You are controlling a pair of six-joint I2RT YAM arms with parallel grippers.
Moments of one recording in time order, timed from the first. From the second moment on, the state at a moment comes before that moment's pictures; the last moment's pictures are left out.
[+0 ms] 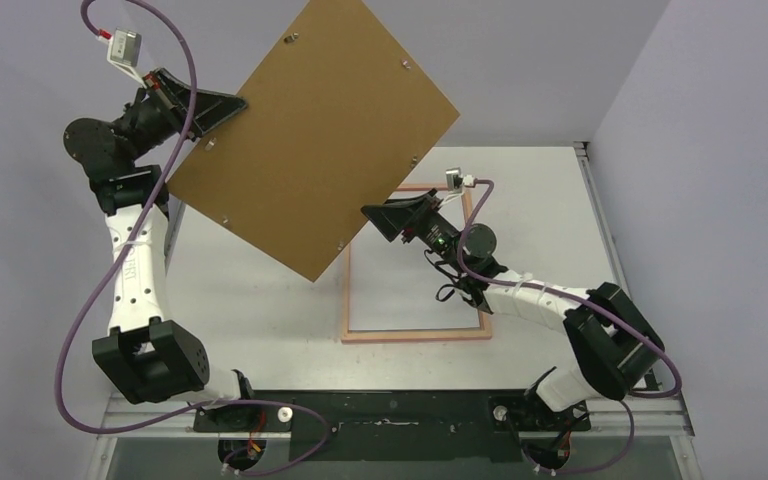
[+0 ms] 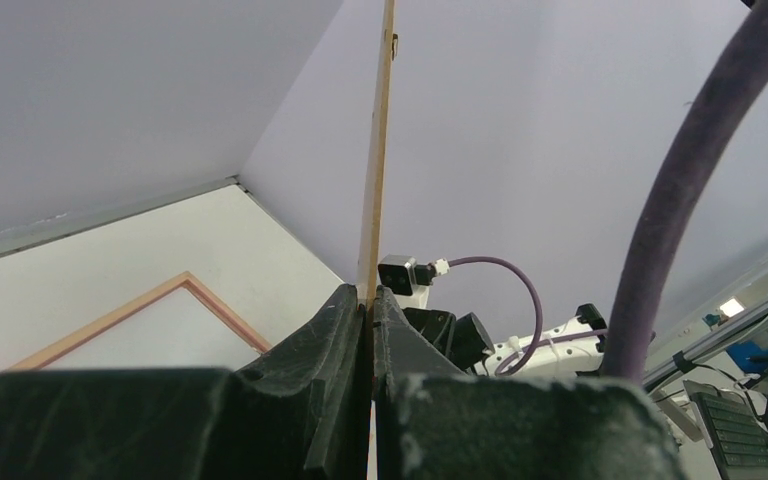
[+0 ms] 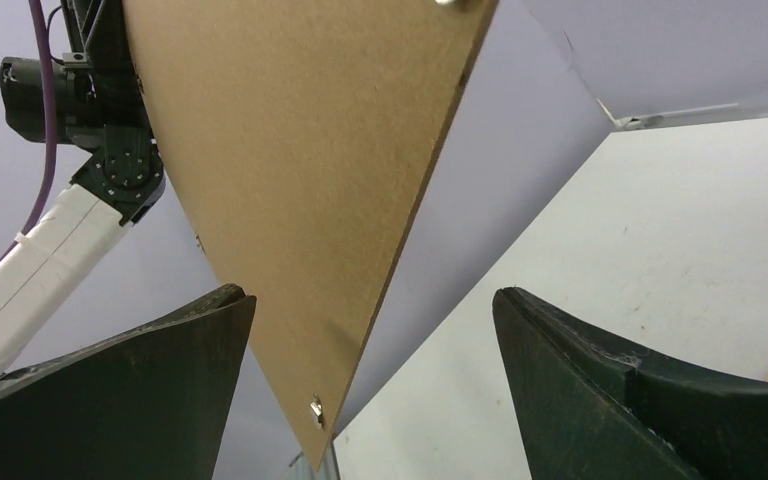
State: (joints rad) left arm 0.27 1.44 1.54 0.68 1.17 -1.41; right arm 0.69 1.47 0.73 1.09 -0.23 0.90
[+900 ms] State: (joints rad) left arm 0.30 1.34 1.25 0.59 1.01 -1.45; right arm 0.73 1.56 0.83 1.32 -0.10 0.97
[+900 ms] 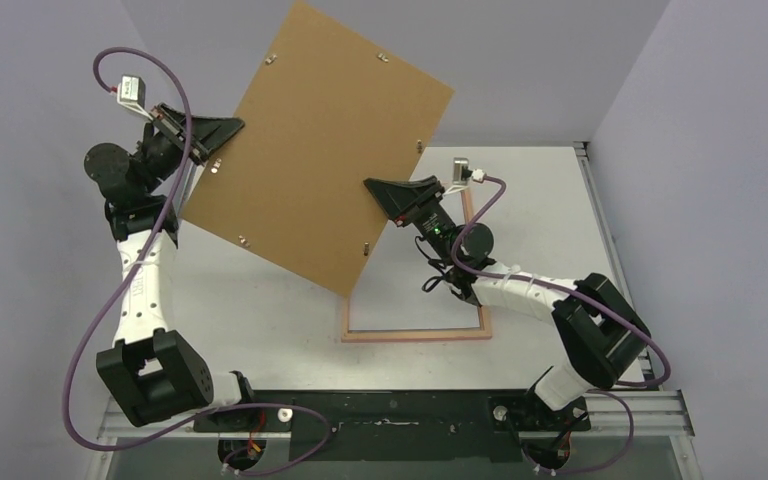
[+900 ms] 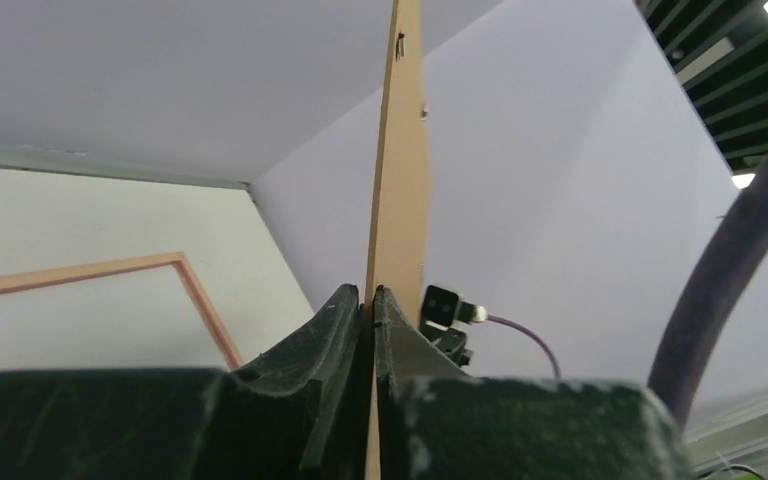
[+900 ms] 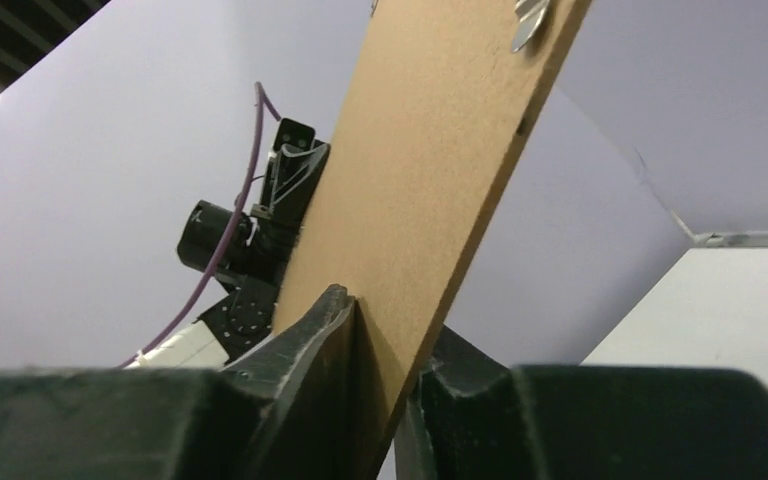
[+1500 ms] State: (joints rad) left arm 0.27 1.41 1.36 -0.27 1.02 -0.64; right arm 0.50 1.27 1.04 0.32 -0.17 0.82
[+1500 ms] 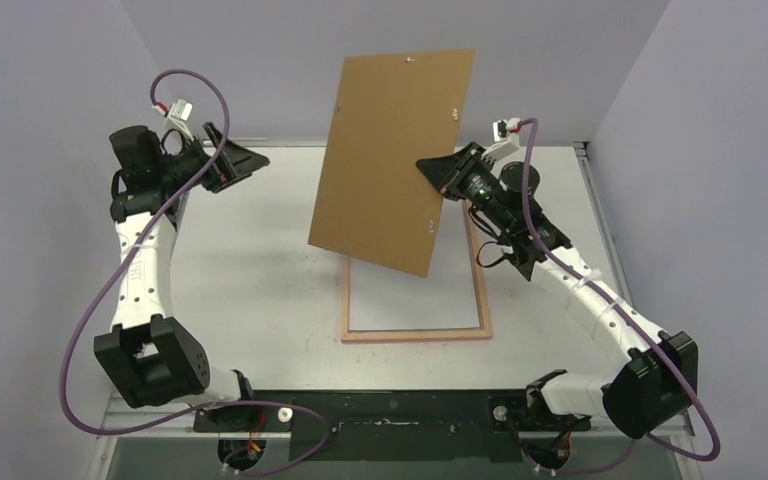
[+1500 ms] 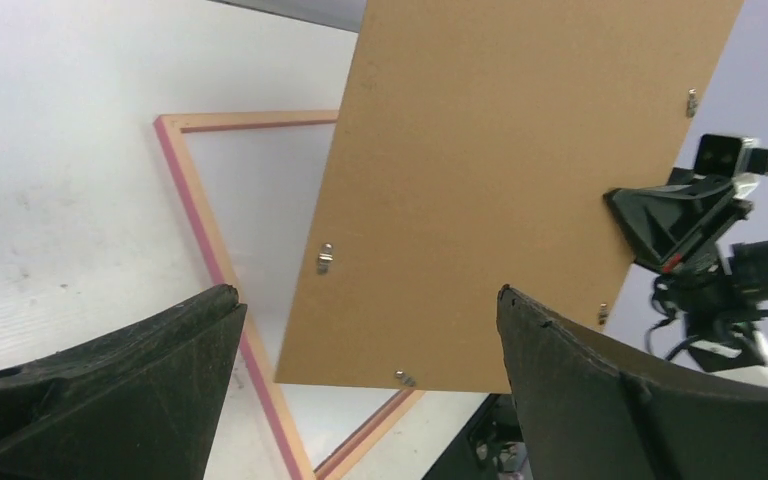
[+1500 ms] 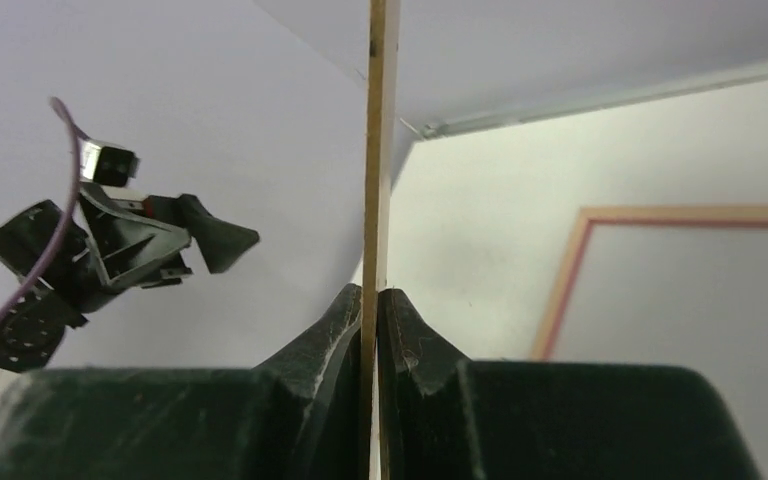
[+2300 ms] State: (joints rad) left arm -0.04 1.56 1.33 -0.81 0.50 0.01; right arm 0.25 1.32 1.25 -0.48 -0.61 0.64
